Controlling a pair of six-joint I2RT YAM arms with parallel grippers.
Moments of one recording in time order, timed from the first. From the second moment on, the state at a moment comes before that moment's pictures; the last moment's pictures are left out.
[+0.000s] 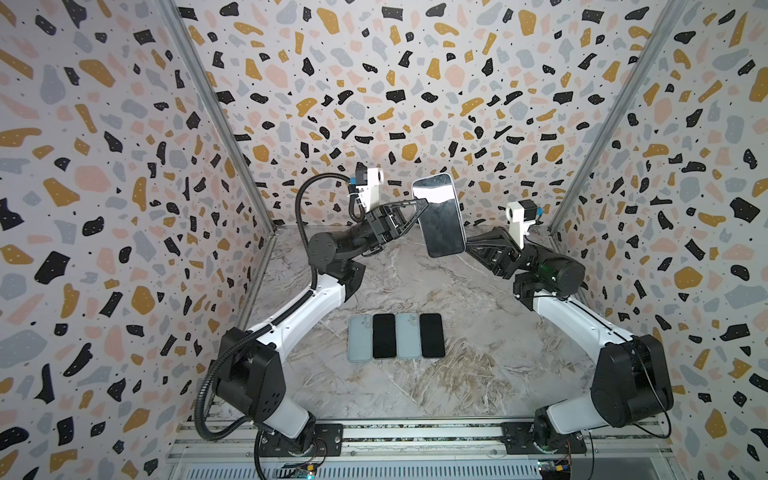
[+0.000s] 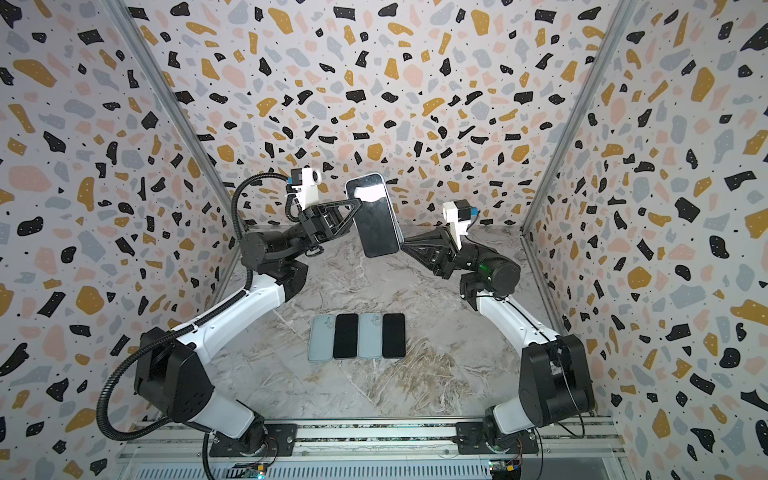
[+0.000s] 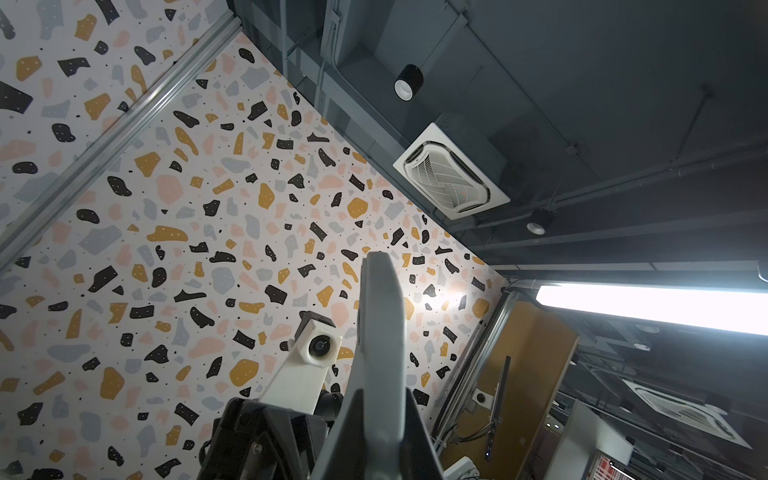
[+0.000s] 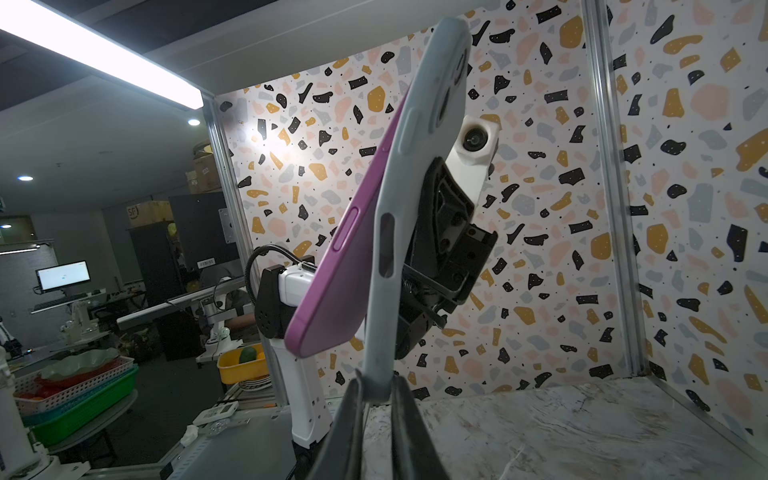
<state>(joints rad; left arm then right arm) -0.49 1.54 1.30 1.15 0.80 -1.44 0.28 1.47 1.05 1.54 -1.17 1.28</state>
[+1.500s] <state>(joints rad) -0.49 1.42 1.23 0.59 0.70 -0.99 0.47 1.33 0.63 1.49 -0.77 1.42</state>
